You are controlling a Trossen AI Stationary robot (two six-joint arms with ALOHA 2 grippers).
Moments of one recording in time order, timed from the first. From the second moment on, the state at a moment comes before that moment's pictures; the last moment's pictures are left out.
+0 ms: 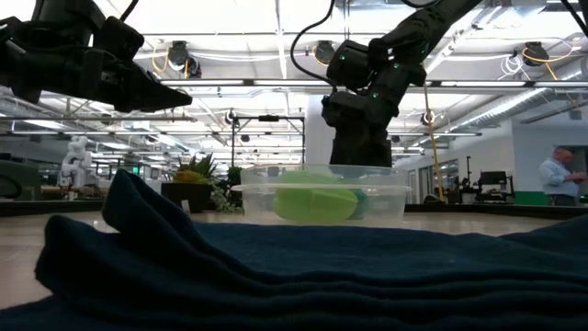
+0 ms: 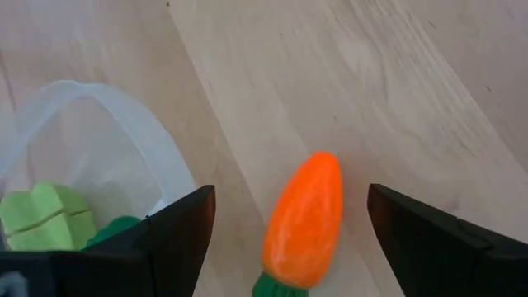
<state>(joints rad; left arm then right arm) 0.16 0.76 0.13 0.50 0.07 0.22 -0.34 1.72 1.08 -0.42 -0.25 0.25</state>
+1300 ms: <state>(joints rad) 0.16 0.76 0.13 0.47 0.07 0.22 -0.33 1.86 1.08 -0.44 -0.18 0.25</state>
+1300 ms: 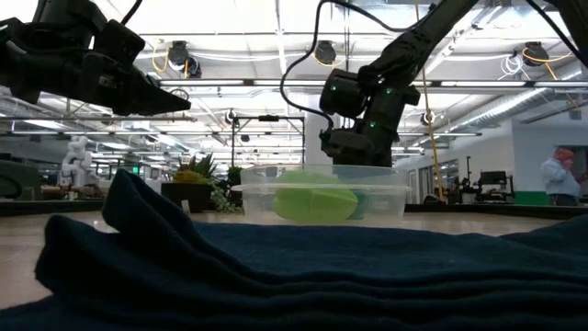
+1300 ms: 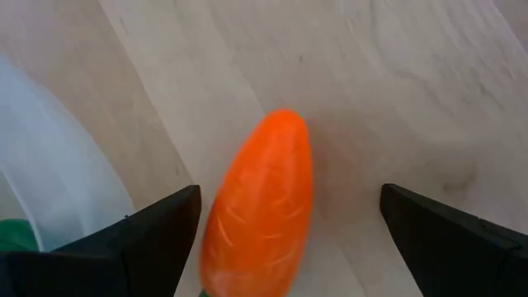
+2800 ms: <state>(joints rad) 0.16 0.76 0.13 0.47 0.07 0.21 -0.32 1.83 1.08 -0.40 -0.22 0.15</state>
